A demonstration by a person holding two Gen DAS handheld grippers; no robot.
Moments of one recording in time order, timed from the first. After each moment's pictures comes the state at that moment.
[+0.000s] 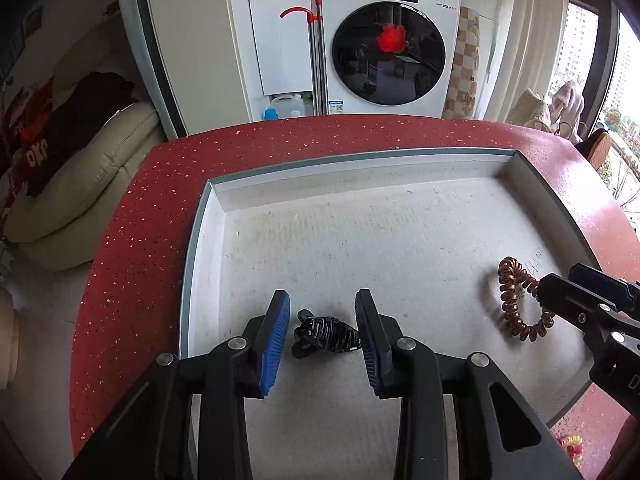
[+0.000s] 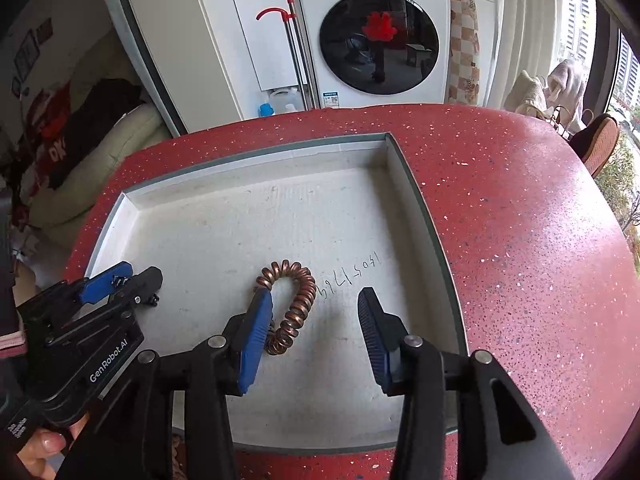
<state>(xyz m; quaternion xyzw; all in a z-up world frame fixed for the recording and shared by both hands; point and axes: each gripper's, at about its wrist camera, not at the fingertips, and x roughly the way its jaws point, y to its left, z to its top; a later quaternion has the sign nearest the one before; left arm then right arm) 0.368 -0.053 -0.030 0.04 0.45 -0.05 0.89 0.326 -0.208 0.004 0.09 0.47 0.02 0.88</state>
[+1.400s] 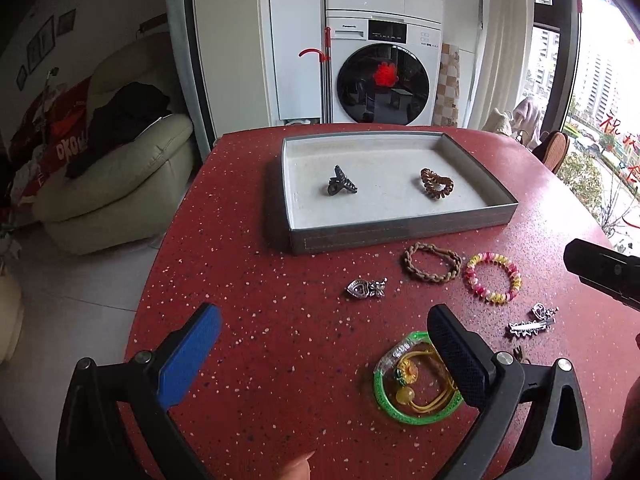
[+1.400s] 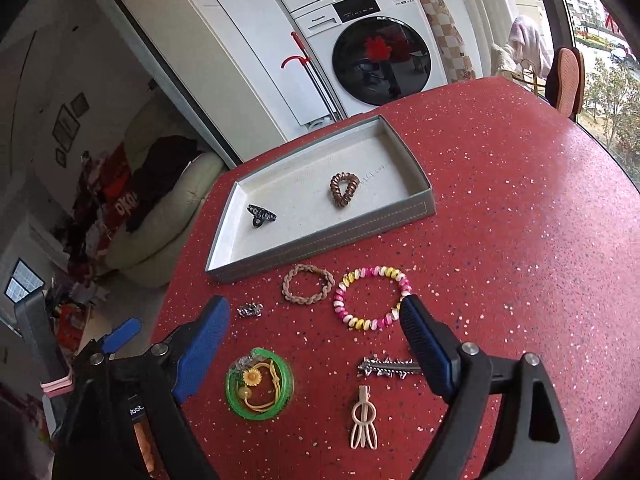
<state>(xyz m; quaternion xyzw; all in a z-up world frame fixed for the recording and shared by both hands) 0.149 -0.006 0.014 0.02 0.39 -0.05 0.92 0.126 -0.209 0.042 0.22 0.40 0.07 0.89</state>
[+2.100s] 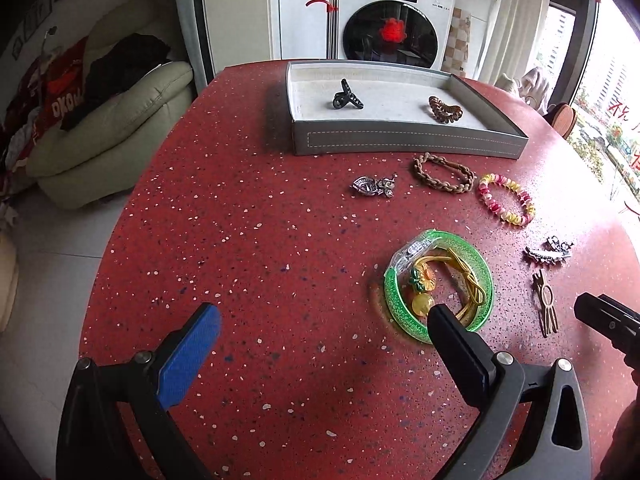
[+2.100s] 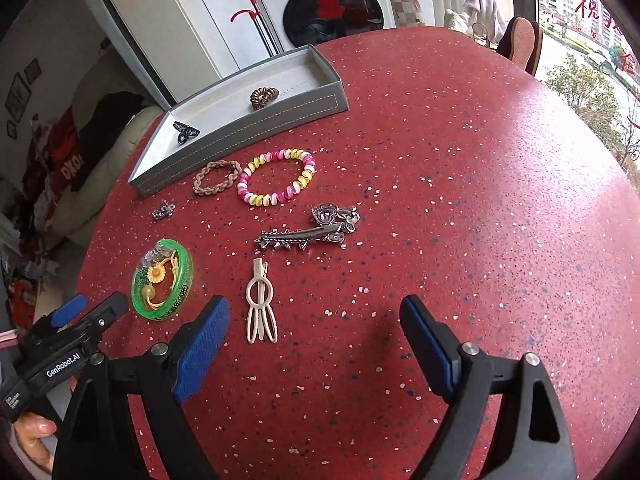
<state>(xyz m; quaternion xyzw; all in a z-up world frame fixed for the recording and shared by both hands) 0.123 0.001 -0.041 0.01 0.47 -0.05 0.88 0.067 -0.218 -0.017 0.17 0.48 -0.01 0.86</state>
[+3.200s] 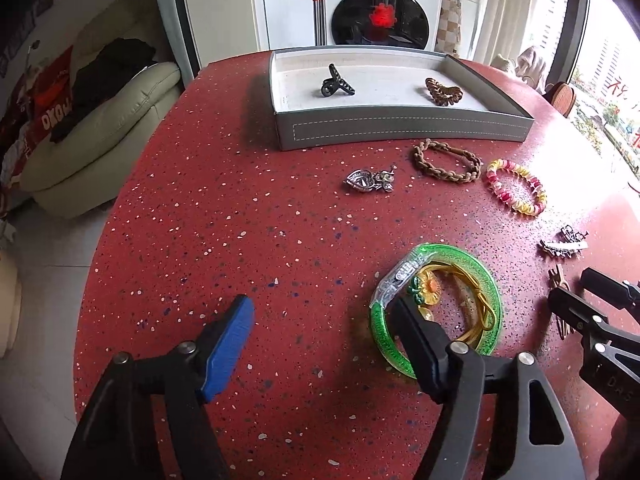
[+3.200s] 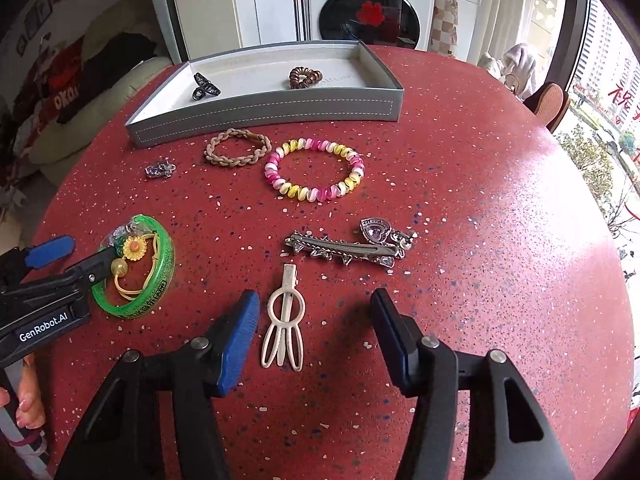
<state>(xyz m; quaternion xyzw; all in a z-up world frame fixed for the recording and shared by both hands) 0.141 -0.008 -0.049 0.04 0.48 -0.07 0.87 0.086 -0.171 -0.022 0.02 0.49 -0.01 0.87</state>
